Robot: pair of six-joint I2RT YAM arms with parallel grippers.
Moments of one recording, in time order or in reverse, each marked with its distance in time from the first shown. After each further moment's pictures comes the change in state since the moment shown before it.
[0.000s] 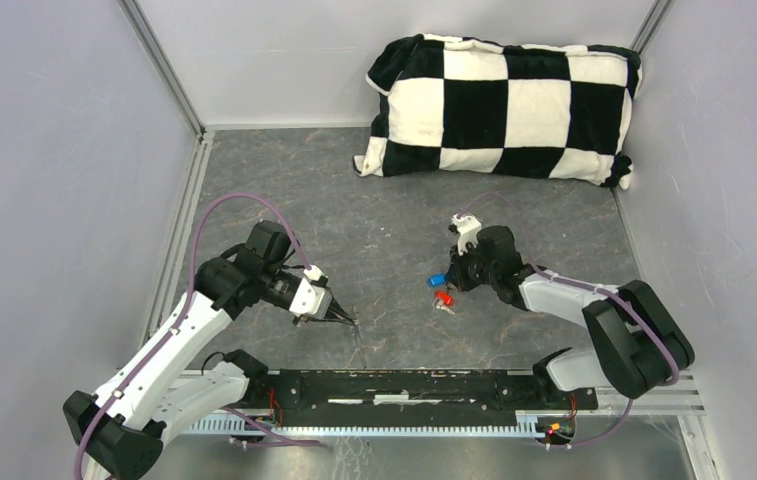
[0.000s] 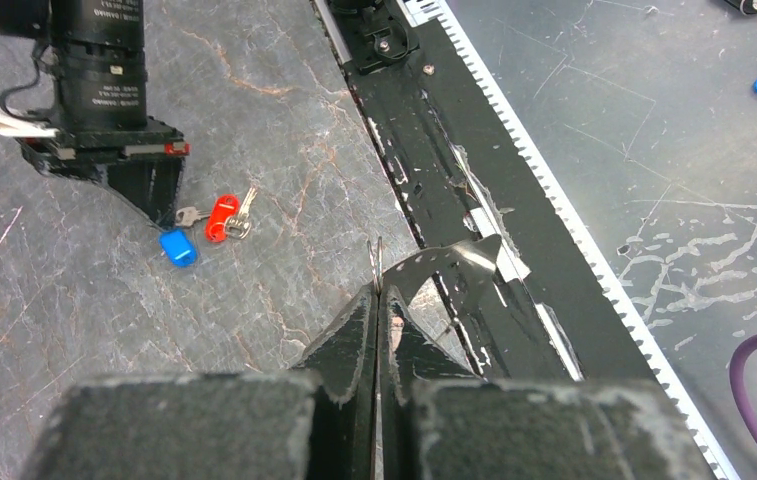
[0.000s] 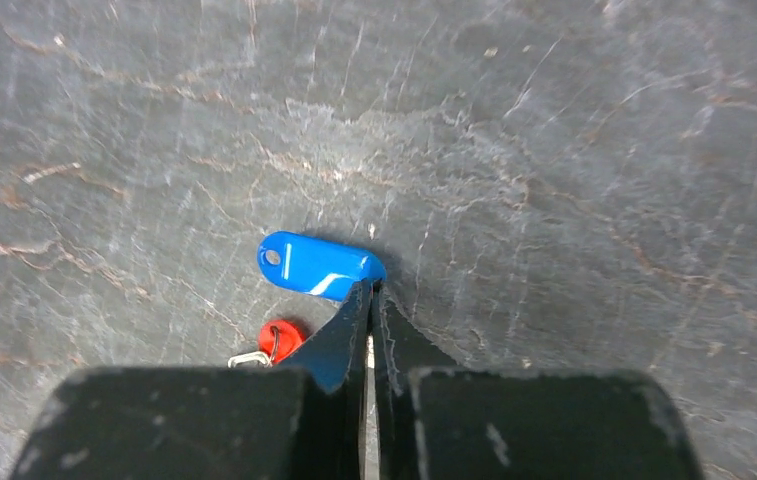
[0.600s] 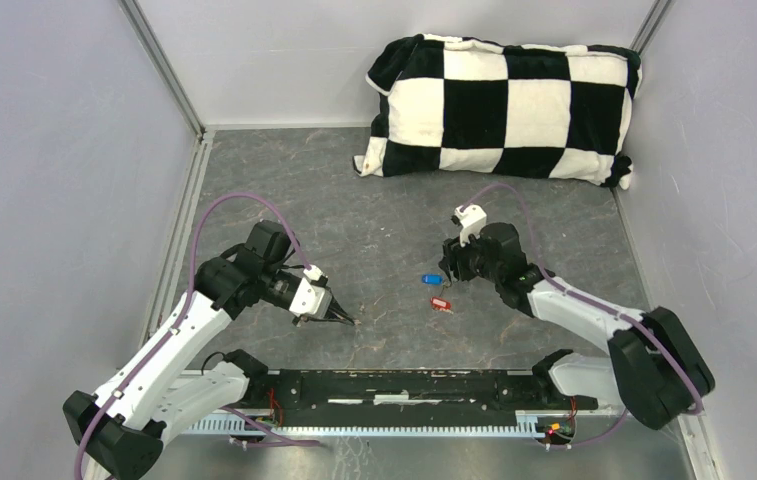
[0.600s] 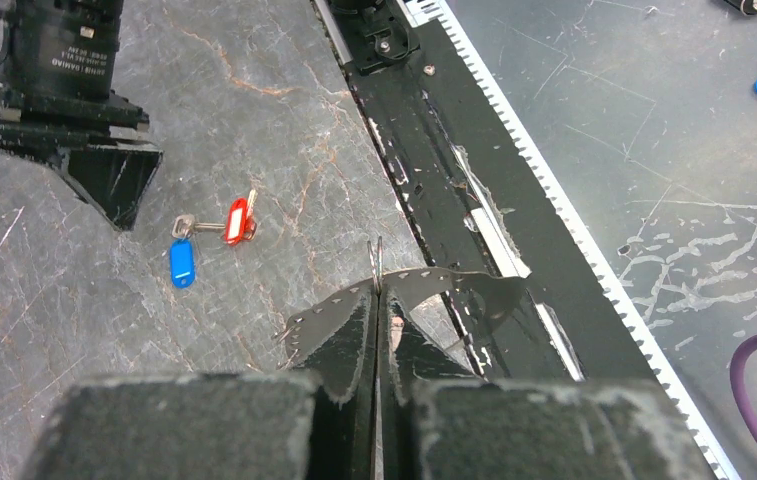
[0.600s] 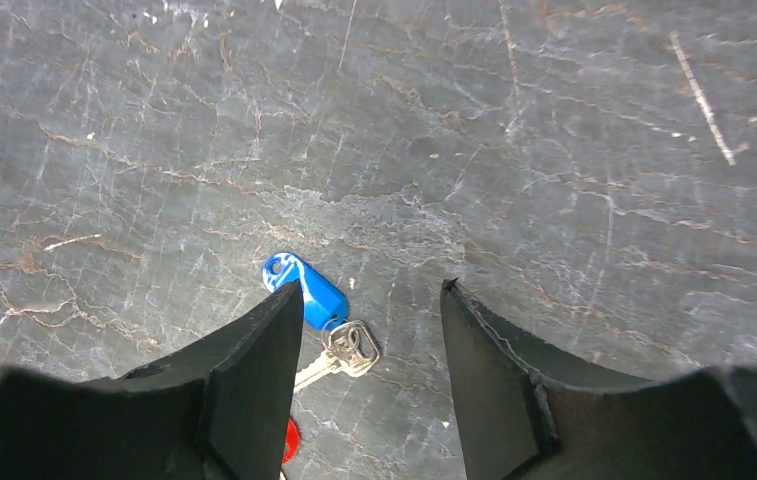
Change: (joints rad) left arm 0.000 0.000 0.002 0.000 0.000 0.000; right arm 0.056 -0.092 0.041 -0.027 0.139 -0.034
